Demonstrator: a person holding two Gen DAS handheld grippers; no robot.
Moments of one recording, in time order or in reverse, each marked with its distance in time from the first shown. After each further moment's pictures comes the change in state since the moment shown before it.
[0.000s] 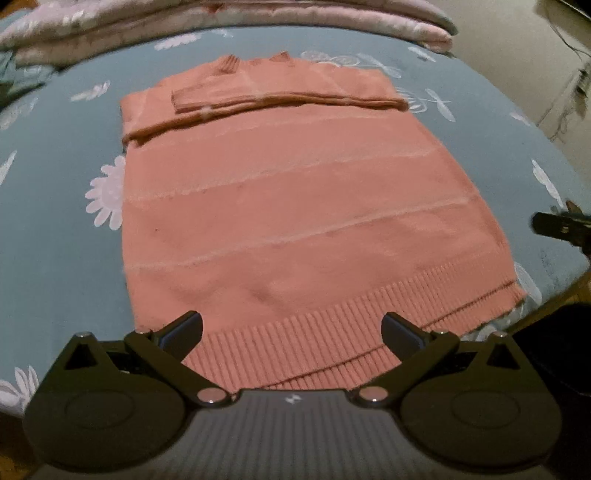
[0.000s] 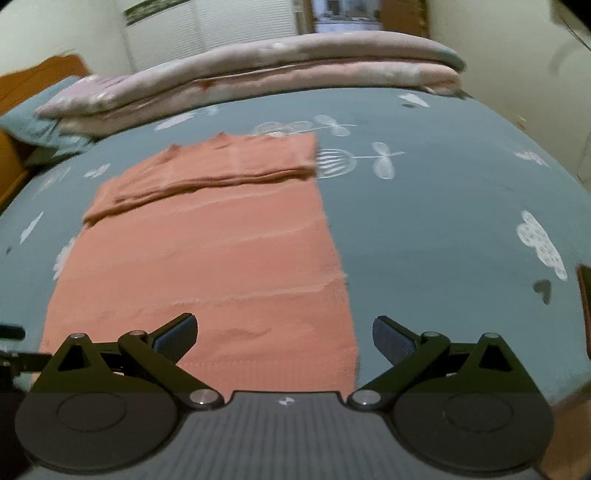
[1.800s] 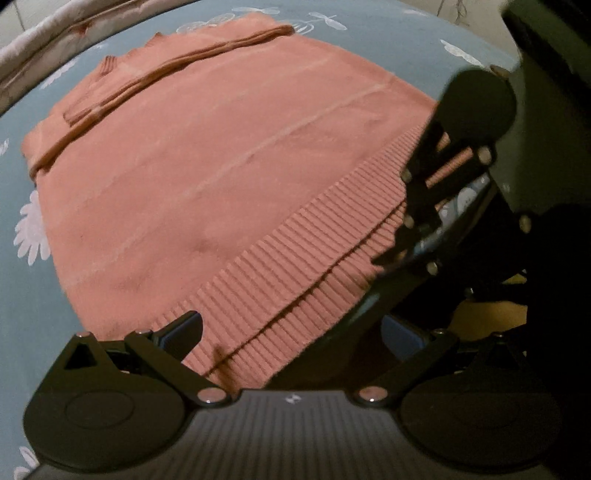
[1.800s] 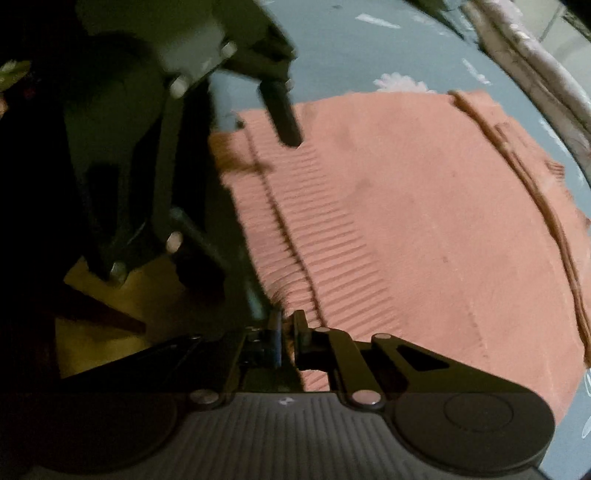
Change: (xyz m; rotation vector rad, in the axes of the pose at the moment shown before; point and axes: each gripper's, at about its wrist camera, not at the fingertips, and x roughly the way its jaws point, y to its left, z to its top) left arm 0.029 -0.012 -0.043 0.363 0.099 -0.138; right arm 0.070 0.177 -0.066 -1.176 0.307 0.486
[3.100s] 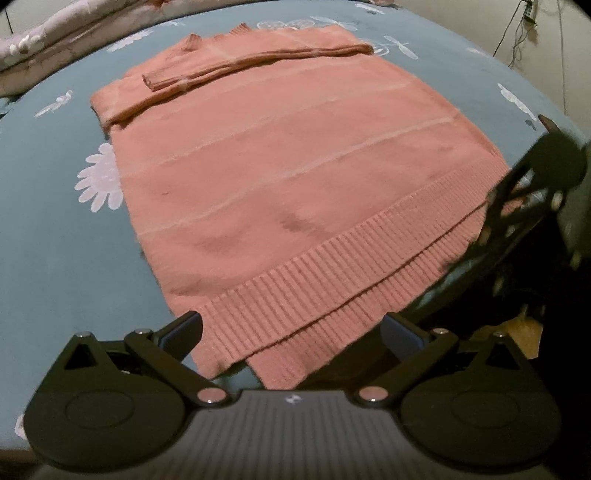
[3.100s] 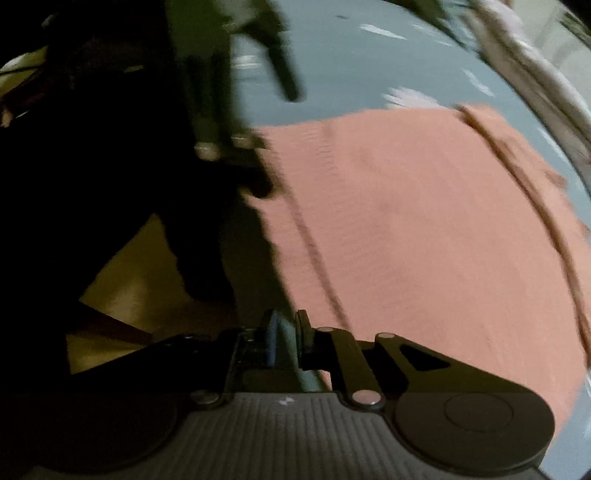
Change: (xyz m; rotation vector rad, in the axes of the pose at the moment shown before) left arm -0.026 0.043 -0.017 -0.171 -0.021 0.063; right arm -0.007 0.019 0.028 0.044 -0.030 -0.062
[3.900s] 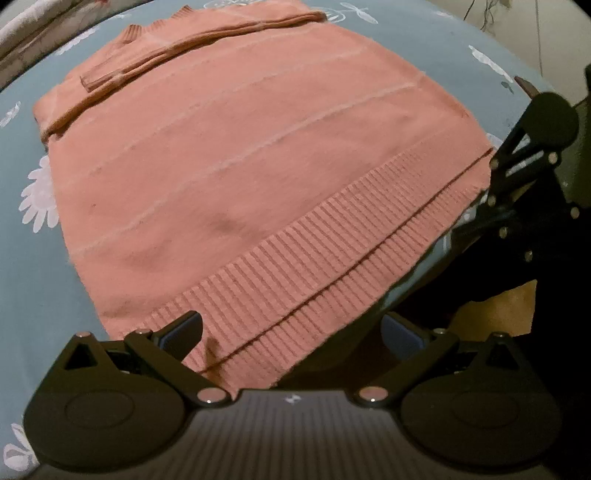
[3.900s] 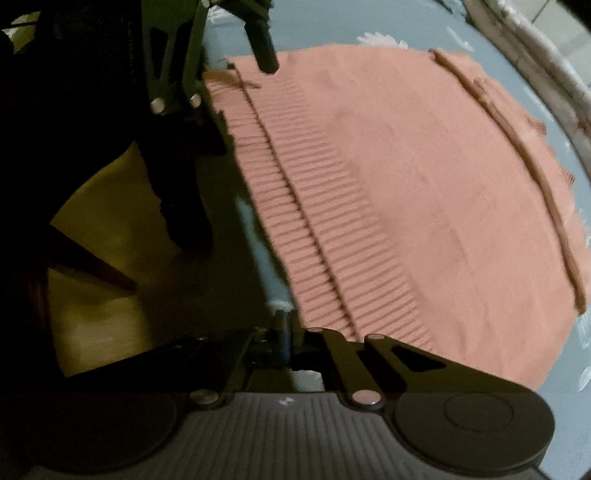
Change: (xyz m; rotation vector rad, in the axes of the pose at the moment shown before) left arm 0.032 -0.035 0.013 0.103 0.075 -0.050; right arm -0.011 -0.007 -0.054 -0.009 0.106 -0.001
